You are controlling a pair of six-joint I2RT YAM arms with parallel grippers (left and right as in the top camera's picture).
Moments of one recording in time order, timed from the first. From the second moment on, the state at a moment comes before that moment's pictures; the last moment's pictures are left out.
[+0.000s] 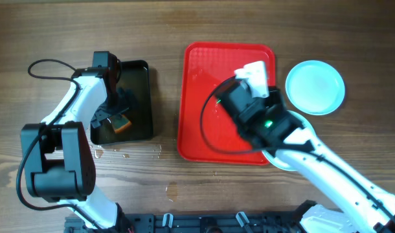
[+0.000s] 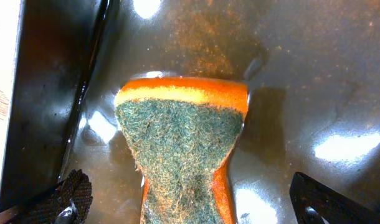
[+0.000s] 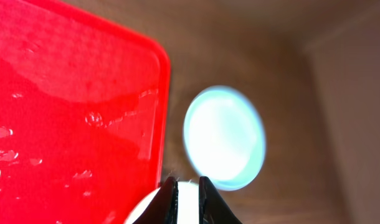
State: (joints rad) left arm 0.01 1.84 1.18 -0.85 -0.12 -0.52; right arm 0.63 1.38 1.15 -0.87 0.74 0.31
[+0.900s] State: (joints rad) left arm 0.01 1.84 1.18 -0.85 -0.12 -0.52; right arm -0.50 1.38 0.59 -0.71 -0.20 0.39
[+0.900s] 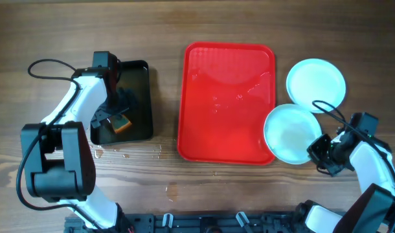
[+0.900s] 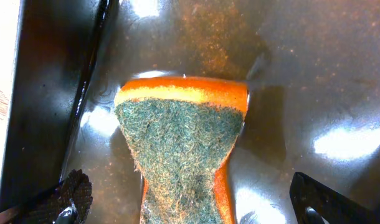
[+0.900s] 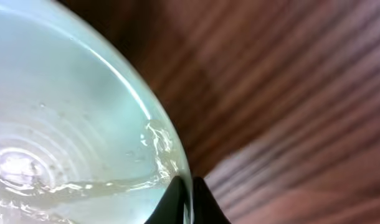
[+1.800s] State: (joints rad) left arm 0.01 1.84 1.18 -0.85 -0.12 -0.52; right arm 0.52 1.12 0.79 -0.38 0.73 0.21
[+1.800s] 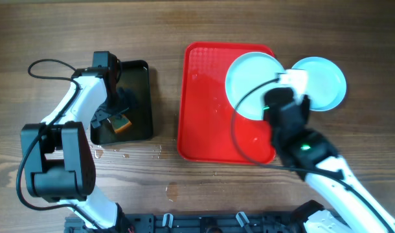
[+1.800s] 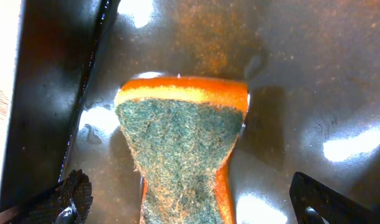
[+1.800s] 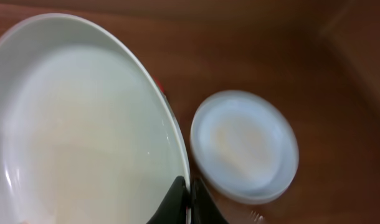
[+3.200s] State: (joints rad) left arm 0.01 1.84 1.18 -0.85 -0.12 -0.52; right arm 0.80 1.35 0.79 0.14 1.34 -0.52
